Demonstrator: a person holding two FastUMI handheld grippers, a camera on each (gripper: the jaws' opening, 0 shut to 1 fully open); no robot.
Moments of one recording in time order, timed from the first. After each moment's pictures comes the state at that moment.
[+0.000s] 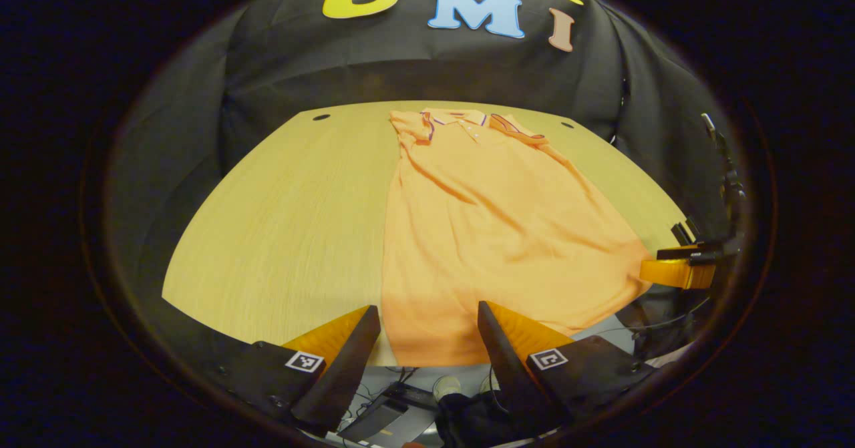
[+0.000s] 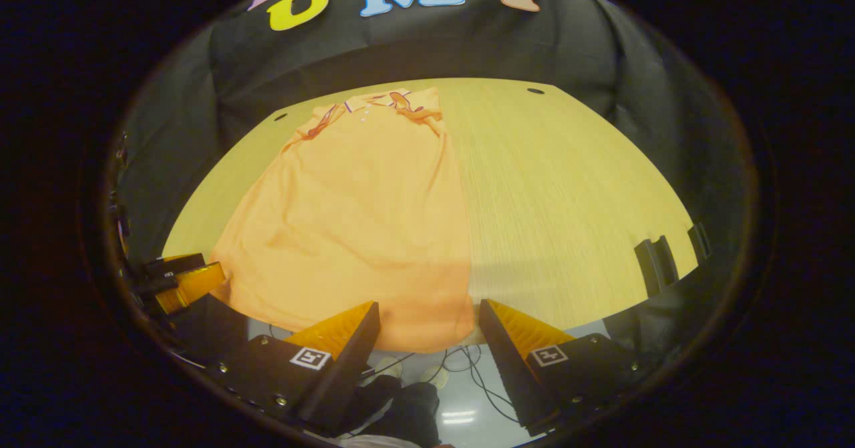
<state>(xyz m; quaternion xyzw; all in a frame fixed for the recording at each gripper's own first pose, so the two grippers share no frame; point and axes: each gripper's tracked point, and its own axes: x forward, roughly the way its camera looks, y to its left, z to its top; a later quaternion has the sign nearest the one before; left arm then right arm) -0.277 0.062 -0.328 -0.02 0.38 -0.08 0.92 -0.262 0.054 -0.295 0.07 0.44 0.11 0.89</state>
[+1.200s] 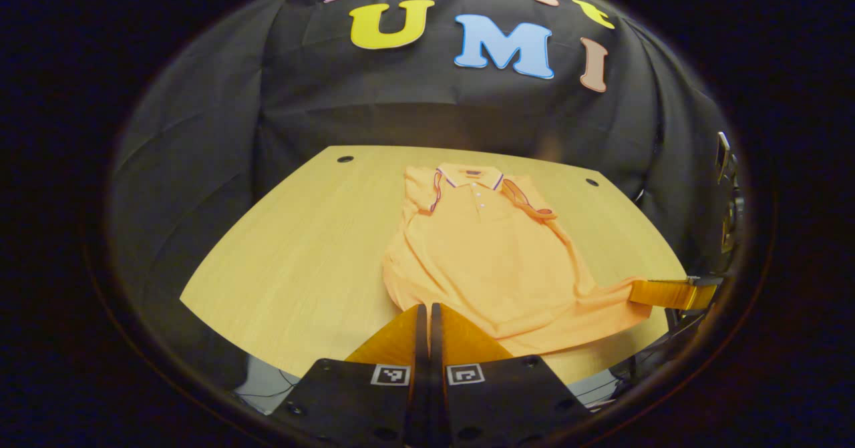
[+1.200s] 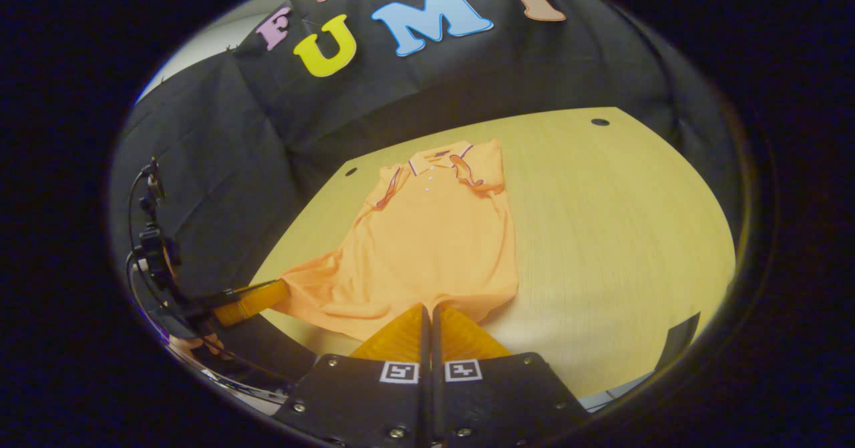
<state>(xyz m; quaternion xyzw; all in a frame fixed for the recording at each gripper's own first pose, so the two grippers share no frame) -0.197 -0.003 -0.213 -0.06 0.29 0.02 0.96 -0.178 0.069 -0.207 0.16 0.33 0.28 0.89</state>
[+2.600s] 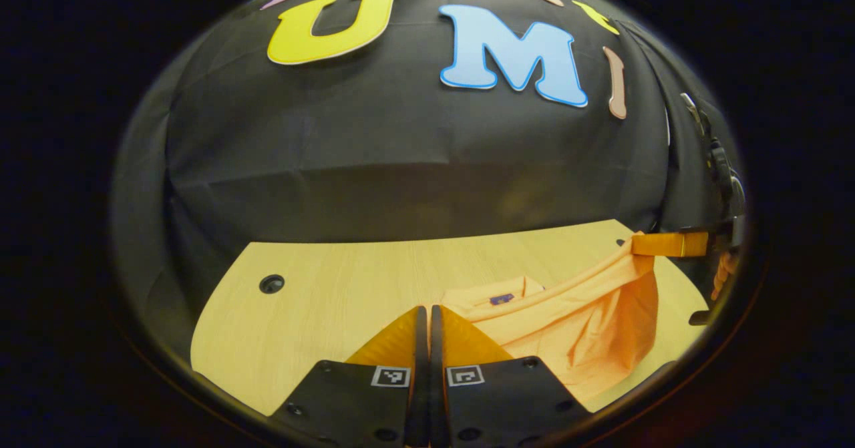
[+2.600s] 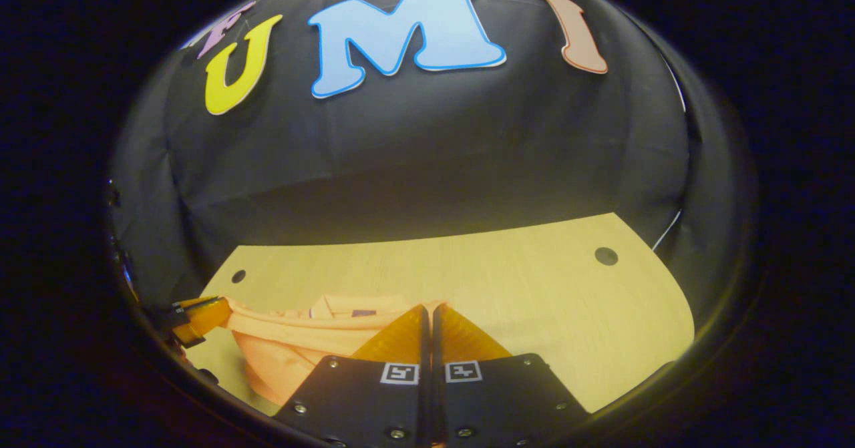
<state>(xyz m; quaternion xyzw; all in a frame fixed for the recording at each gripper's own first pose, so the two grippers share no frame) 0.221 0.059 -0.203 -0.02 0.23 -0.09 0.97 0.207 0.110 -0.152 0.10 0.27 0.09 0.95</state>
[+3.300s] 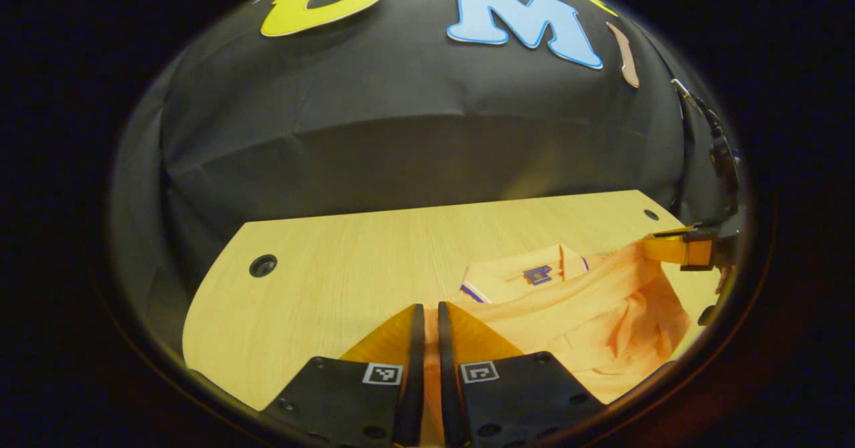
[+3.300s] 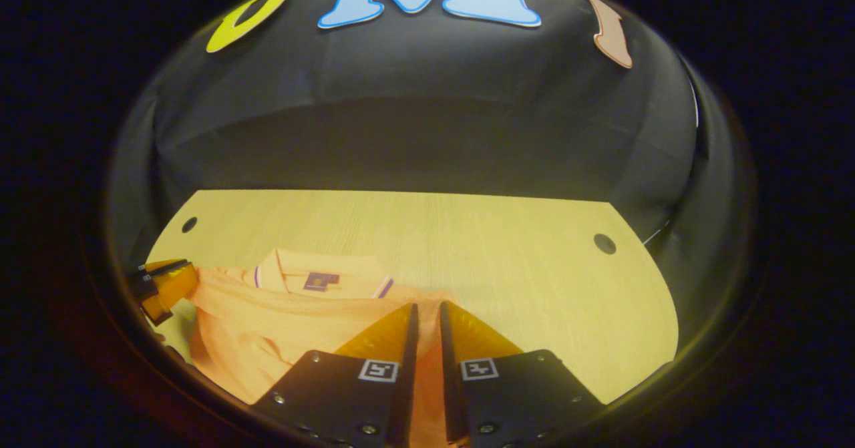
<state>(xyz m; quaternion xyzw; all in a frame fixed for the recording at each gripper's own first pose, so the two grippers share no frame) 0.238 0.074 -0.261 0.00 0.27 -0.06 0.96 0.211 0.121 -0.218 0.02 0.33 0.06 0.94</state>
